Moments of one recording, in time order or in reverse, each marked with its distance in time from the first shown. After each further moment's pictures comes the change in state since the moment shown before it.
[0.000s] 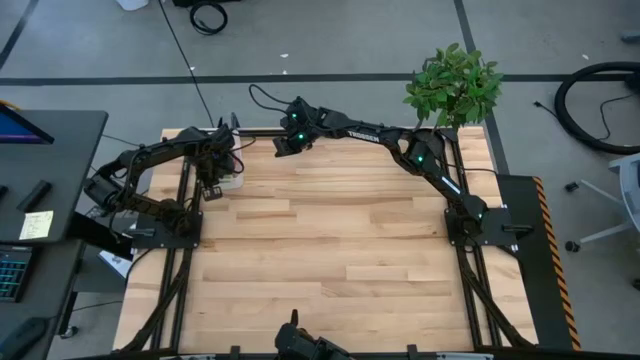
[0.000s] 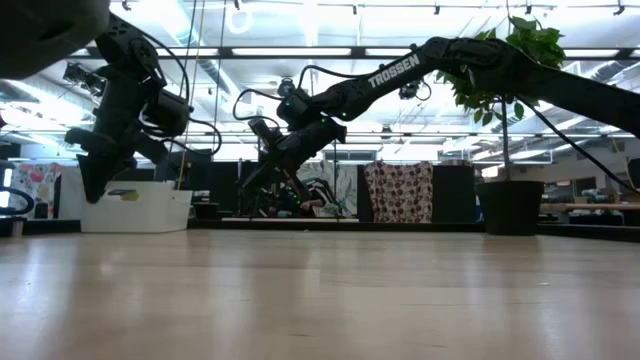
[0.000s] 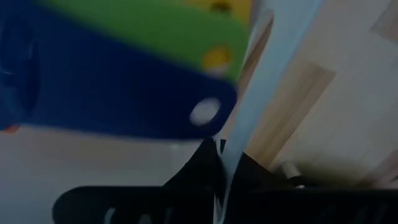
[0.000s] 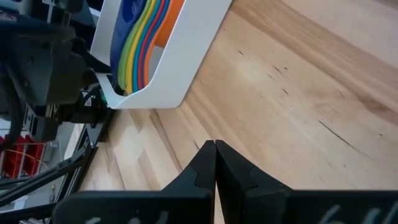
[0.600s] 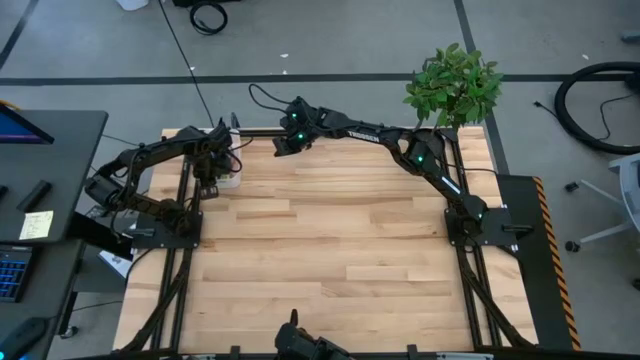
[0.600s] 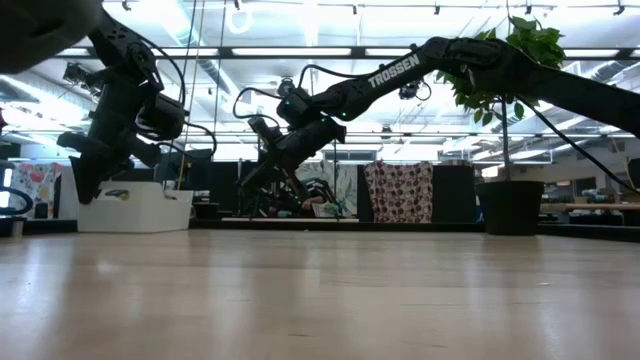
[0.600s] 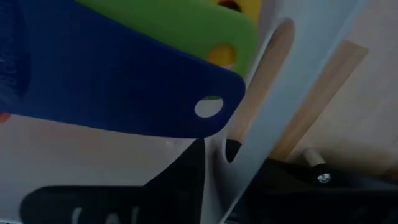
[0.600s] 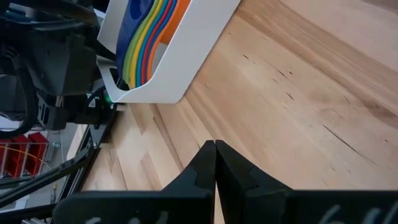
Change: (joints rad) left arm 0.038 0.003 -0.005 0.014 -0.041 0.074; right arm 0.000 0.000 0.000 0.016 -0.004 0.000
